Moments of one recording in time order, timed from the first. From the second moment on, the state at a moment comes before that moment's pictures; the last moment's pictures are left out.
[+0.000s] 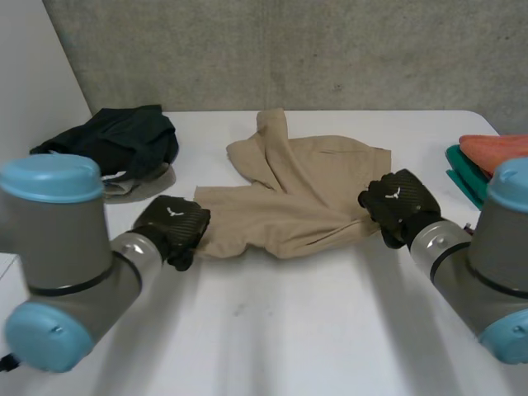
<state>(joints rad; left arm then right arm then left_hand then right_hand) 4.22 -1.92 -1.60 3.08 -1.55 3.54 1.94 -1.24 1.67 -0.15 1.43 2.49 1.14 1.19 1.19 1.20 0.98 1.11 1.17 1.20 1.20 1.01</state>
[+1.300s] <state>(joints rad) 4.18 -2.04 -1.39 3.80 -1.65 3.73 1.93 -0.93 1.07 -0.47 1.44 2.53 1.14 1.20 1.19 1.20 1.00 1.11 1.17 1.20 1.20 1.02</state>
